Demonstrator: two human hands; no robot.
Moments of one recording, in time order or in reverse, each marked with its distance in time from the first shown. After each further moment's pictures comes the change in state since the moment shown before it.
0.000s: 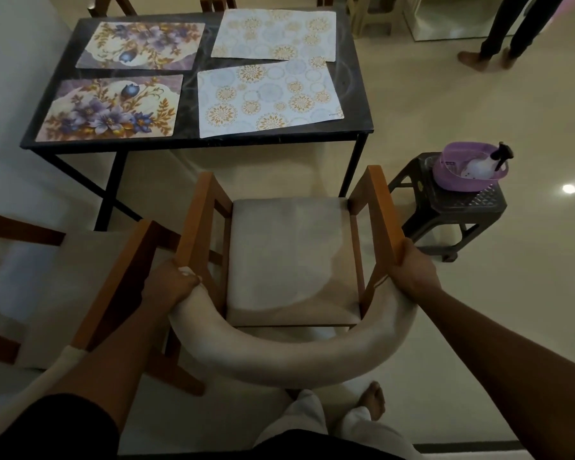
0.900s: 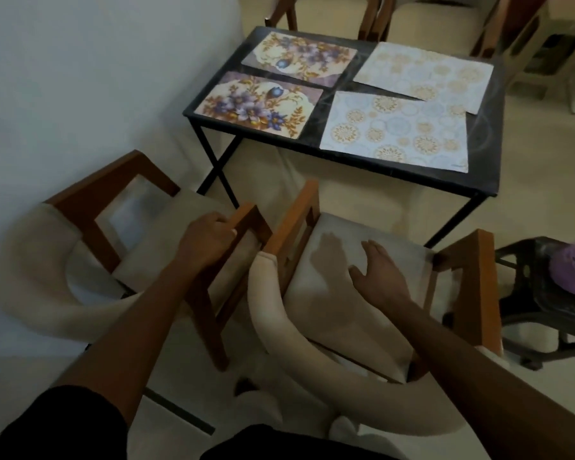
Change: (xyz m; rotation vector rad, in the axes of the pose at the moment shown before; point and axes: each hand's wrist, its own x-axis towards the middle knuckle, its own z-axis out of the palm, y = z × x) left_hand -0.047 -0.062 -0.102 -0.246 0.325 0.226; right_hand -0.042 -0.185 0.082 -0.183 -0.179 -0.693
